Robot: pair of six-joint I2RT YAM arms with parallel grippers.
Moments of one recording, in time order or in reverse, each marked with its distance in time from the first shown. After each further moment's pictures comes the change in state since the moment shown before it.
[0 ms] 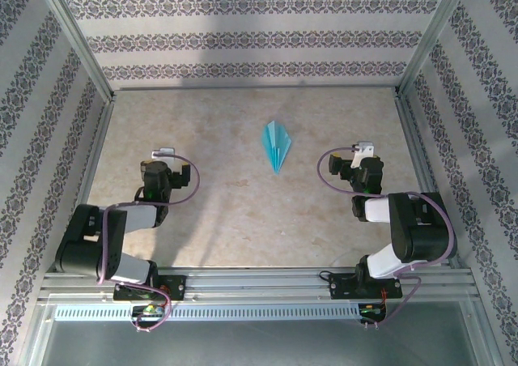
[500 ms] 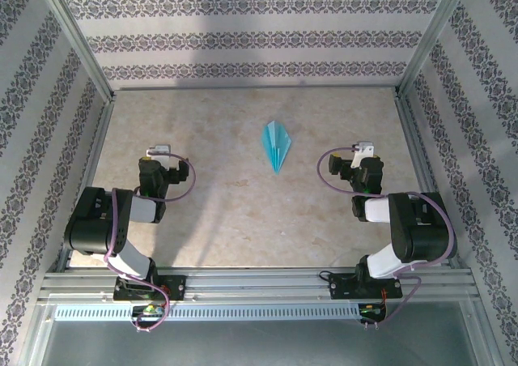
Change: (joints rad) left arm 0.081 0.139 0.023 0.200 0.113 -0.034; right arm 0.000 0.000 0.000 0.000 0.000 0.000
